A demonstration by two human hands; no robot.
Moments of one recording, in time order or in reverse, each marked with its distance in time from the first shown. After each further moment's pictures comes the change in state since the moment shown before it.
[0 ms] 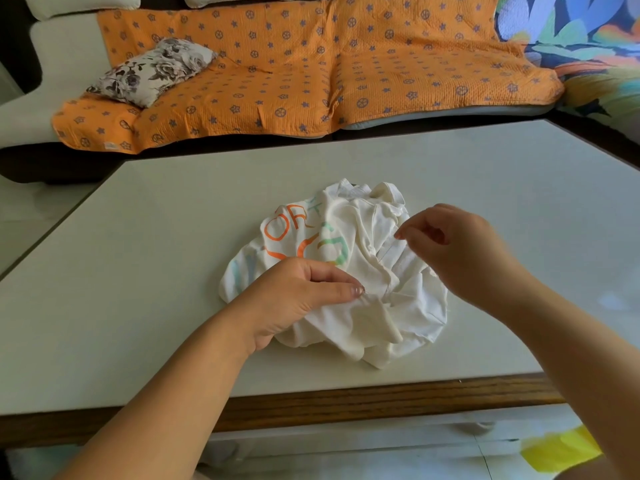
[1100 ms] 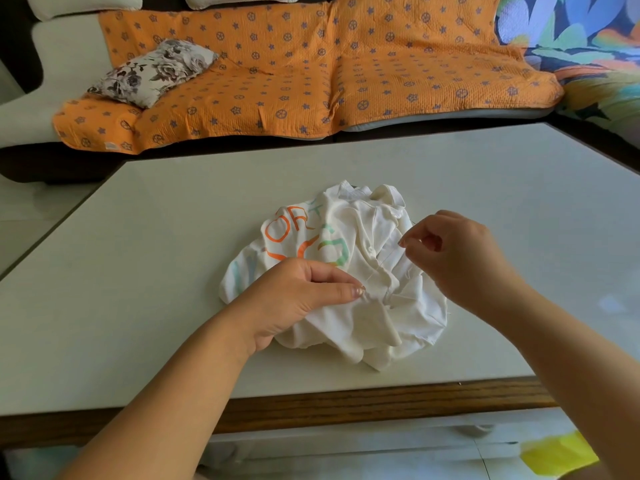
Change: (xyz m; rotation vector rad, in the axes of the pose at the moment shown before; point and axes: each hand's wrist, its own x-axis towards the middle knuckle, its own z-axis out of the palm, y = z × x) left_hand 0.000 -0.001 -0.001 -0.010 0.002 -0.010; right_hand 0.003 0.010 0.010 -0.130 0.097 -0.005
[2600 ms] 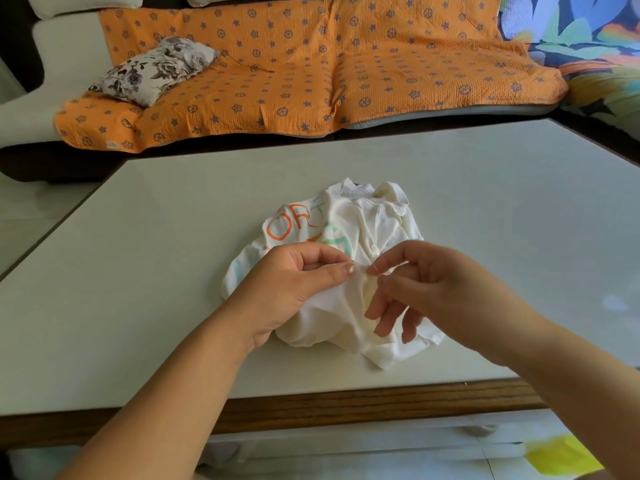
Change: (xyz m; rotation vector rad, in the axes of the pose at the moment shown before) left_hand -0.002 0.001 -0.002 -0.160 0.090 0.136; right_hand -0.039 -0.037 -0.015 0.599 -0.528 0.145
